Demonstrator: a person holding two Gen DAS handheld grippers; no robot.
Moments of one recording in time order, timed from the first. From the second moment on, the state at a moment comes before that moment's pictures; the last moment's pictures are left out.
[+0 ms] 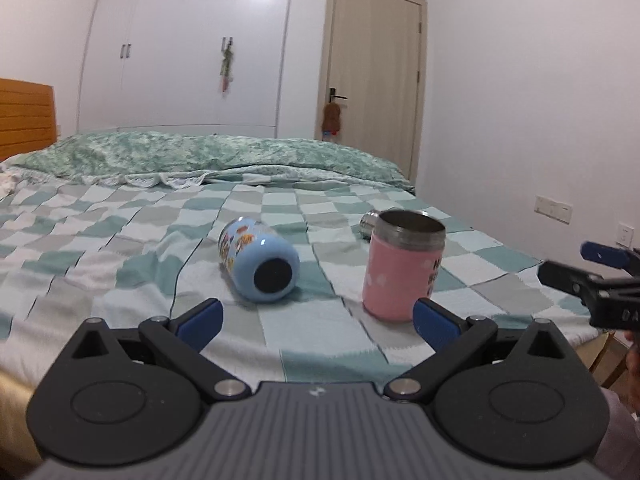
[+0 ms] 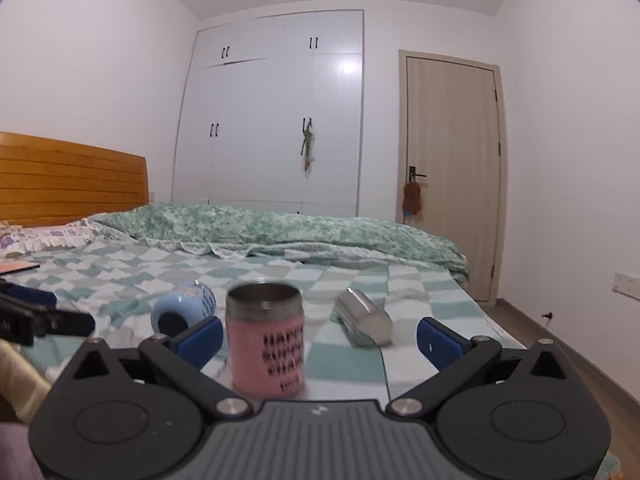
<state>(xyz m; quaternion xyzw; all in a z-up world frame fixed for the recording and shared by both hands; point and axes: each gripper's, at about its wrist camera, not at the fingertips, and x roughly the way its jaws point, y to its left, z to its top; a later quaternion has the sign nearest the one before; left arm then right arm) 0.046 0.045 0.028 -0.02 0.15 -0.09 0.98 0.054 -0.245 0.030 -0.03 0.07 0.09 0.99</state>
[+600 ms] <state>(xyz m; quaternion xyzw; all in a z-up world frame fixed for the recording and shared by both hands) 0.014 0.018 -0.011 -0.01 0.09 -0.03 1.00 0.023 -0.250 -0.012 -0.05 0.05 0.06 1.00</state>
